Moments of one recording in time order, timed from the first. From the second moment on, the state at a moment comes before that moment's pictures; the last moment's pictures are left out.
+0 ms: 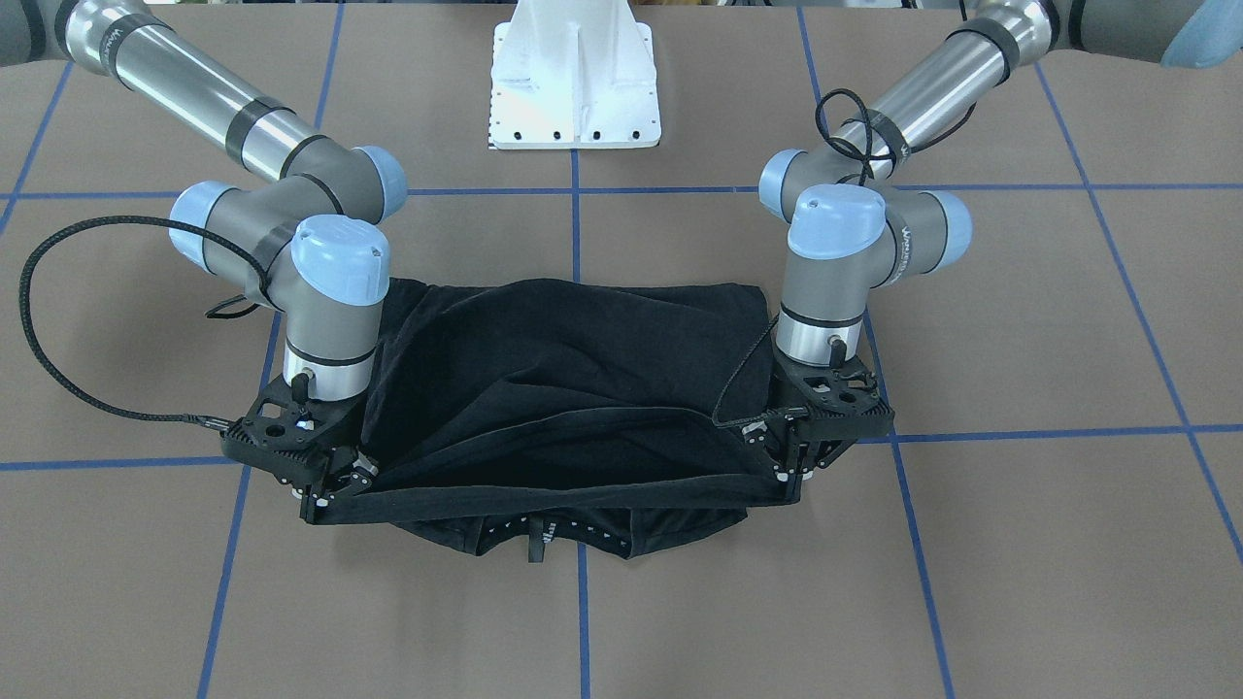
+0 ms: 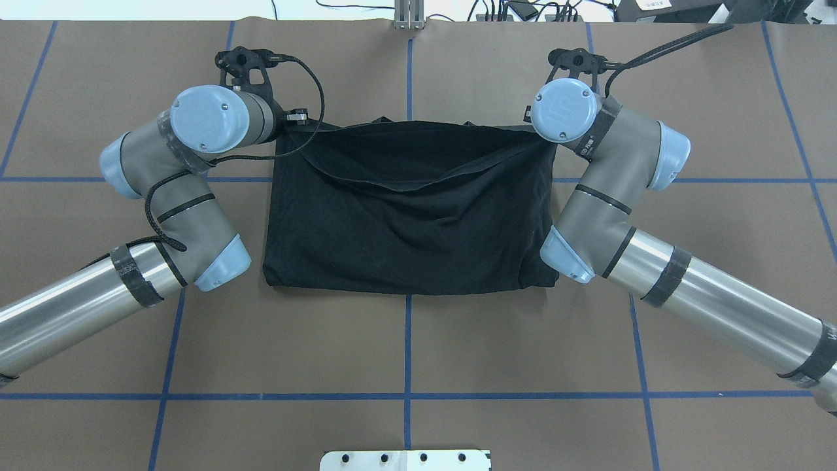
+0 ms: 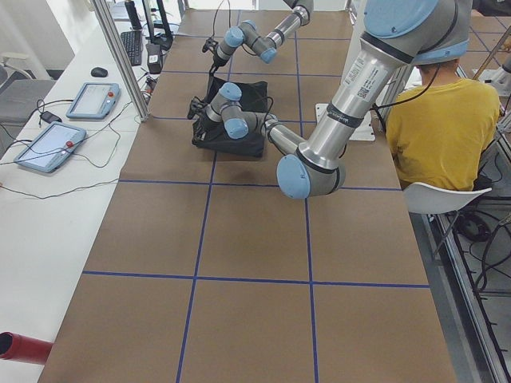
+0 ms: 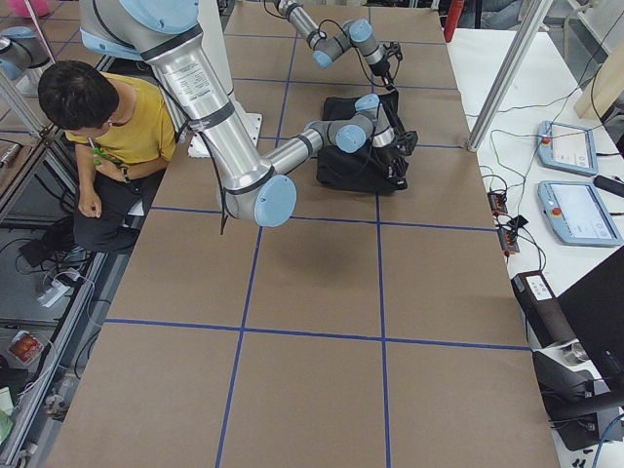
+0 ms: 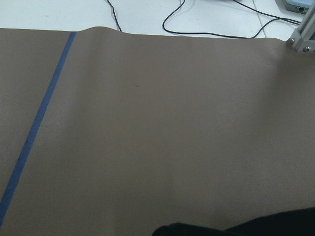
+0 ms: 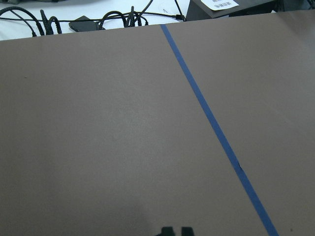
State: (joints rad) left arm -0.72 -2.20 -1.38 -2.13 -1.52 -1.14; right arm 0.73 -0.94 1.40 -1.40 1.44 1.31
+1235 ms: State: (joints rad) left arm -0.78 -2.10 -1.70 -2.21 -1.78 -1.13; right arm 0.80 -0.95 1.55 -1.40 1.68 1.13
